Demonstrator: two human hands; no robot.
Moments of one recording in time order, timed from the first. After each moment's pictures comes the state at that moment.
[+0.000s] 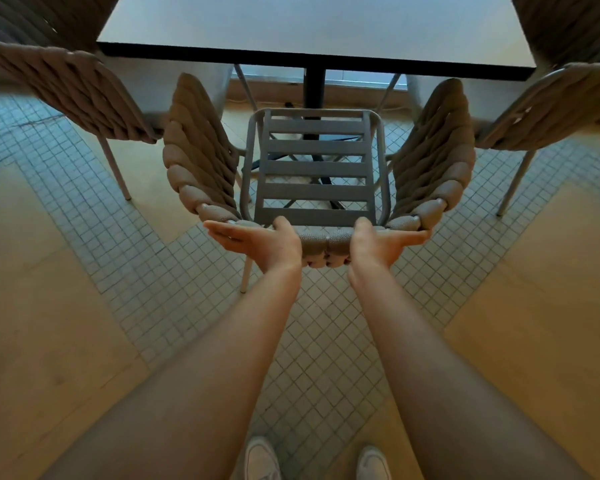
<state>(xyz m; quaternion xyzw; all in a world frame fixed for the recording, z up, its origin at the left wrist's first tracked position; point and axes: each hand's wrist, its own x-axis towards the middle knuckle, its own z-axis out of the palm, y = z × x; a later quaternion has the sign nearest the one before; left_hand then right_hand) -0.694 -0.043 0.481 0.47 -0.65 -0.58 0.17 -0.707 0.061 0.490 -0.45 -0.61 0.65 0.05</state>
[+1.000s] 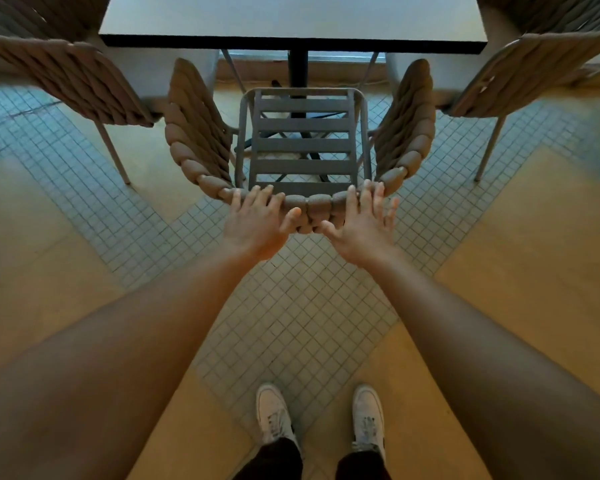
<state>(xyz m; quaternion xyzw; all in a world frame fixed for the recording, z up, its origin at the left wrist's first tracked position) -0.634 -0.095 0.527 -0.04 -0.99 -0.07 -0.11 -0.637 0.110 0.521 0.01 -0.98 0.12 -0.16</state>
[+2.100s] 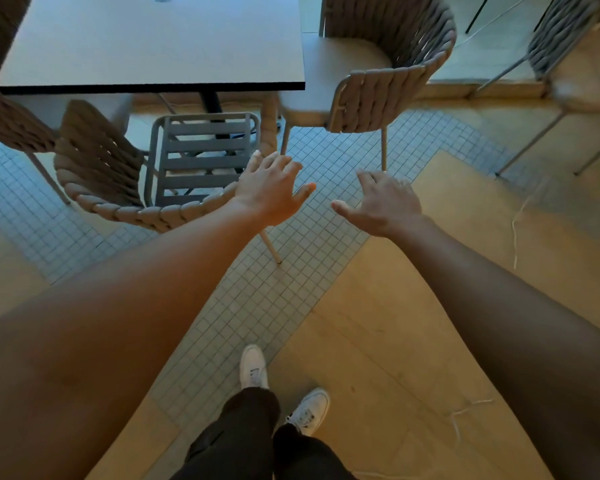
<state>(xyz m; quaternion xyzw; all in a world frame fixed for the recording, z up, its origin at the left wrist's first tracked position) -0.646 0.249 0.680 -0.17 -0.98 -0.06 -0.04 -0.620 0.478 0.692 0.04 -0.99 0.05 -0.12</state>
